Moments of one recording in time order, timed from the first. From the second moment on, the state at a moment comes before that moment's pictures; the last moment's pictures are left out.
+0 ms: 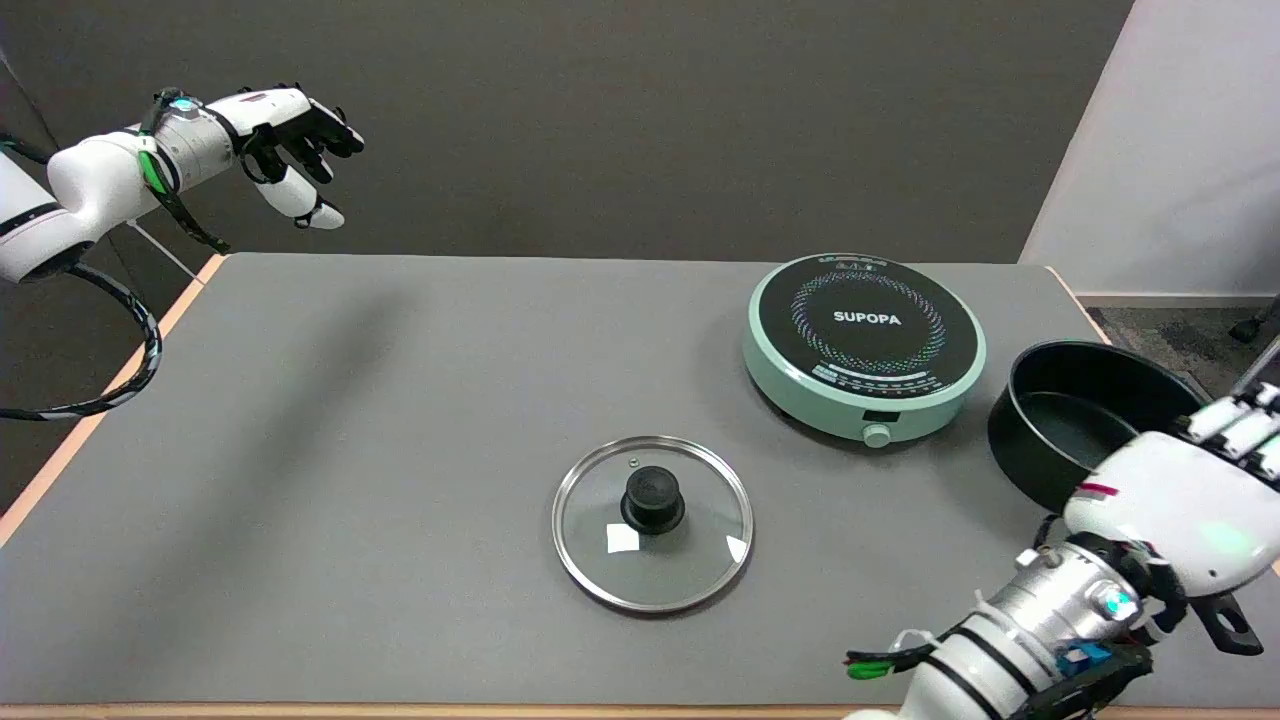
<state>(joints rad) -0.25 -1.51 -2.00 1.65 1.17 1.85 -1.75</state>
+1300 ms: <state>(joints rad) -0.13 -1.37 -1.83 1.65 1.68 1.85 -1.59</state>
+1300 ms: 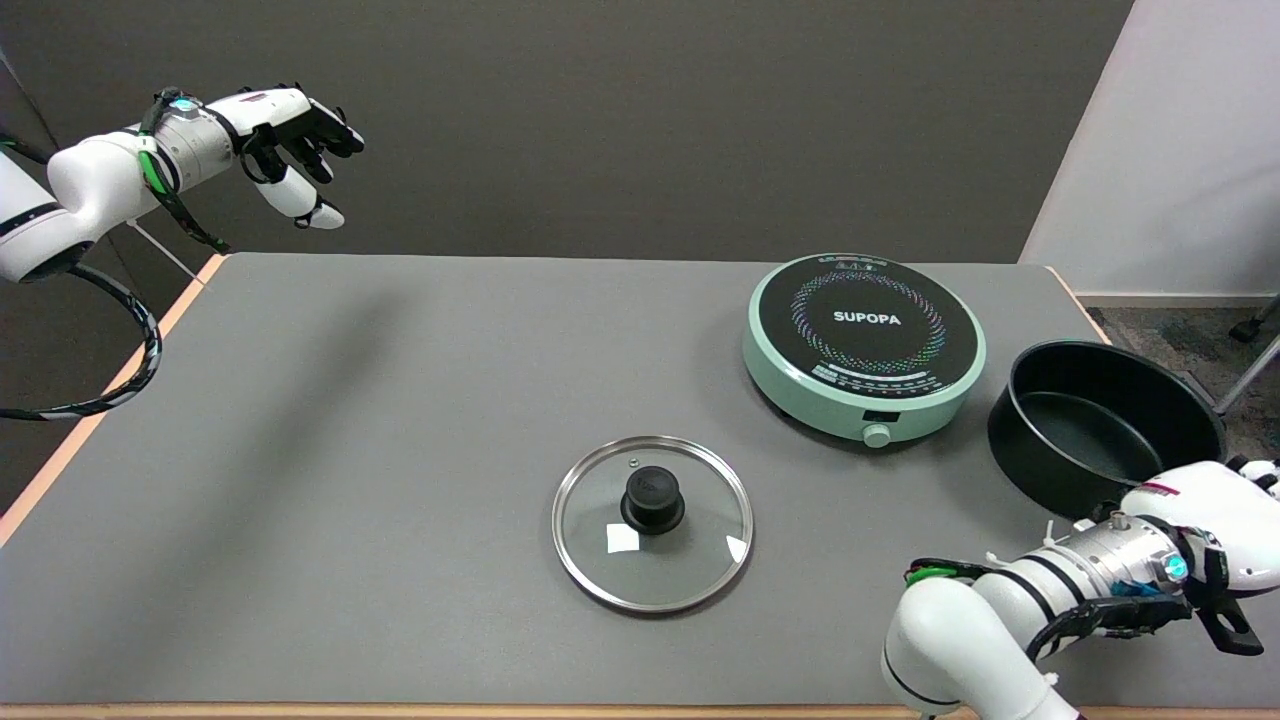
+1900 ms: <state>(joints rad) -0.12 -1.36 -1.81 1.64 1.76 1.85 -1.58</state>
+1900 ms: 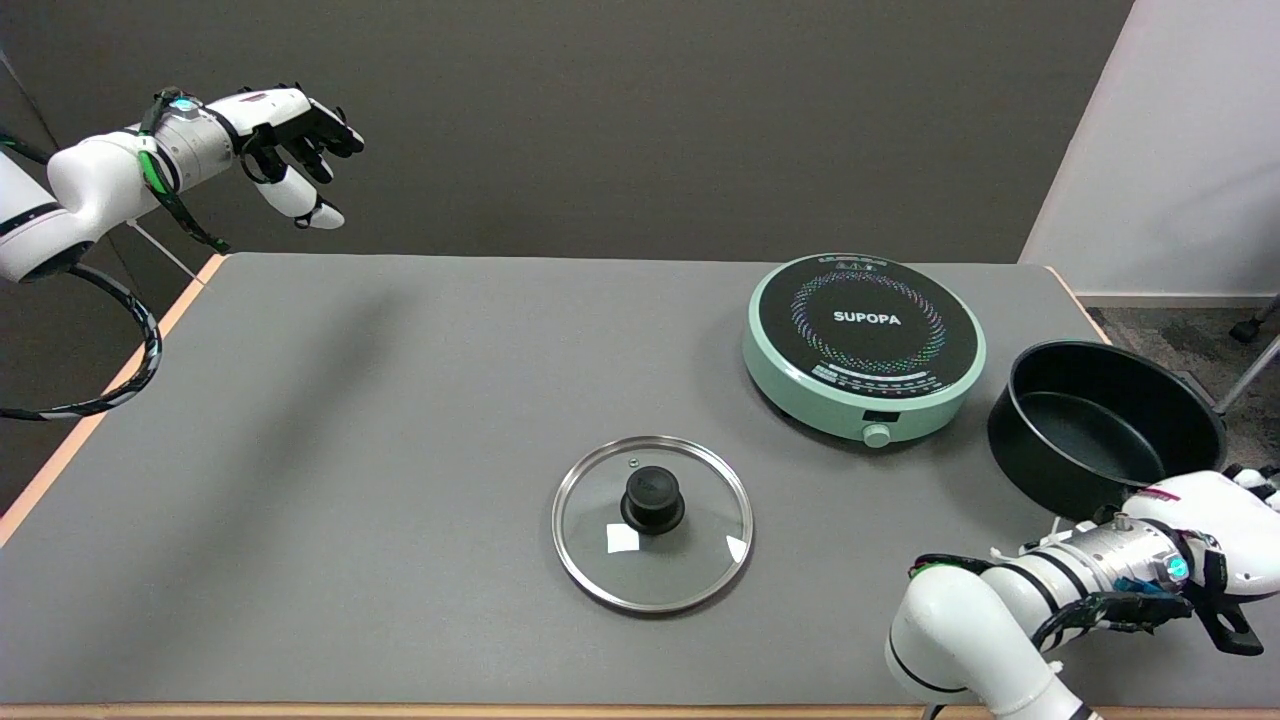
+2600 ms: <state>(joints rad) -0.11 -1.36 -1.80 1.64 1.78 1.85 -1.57</state>
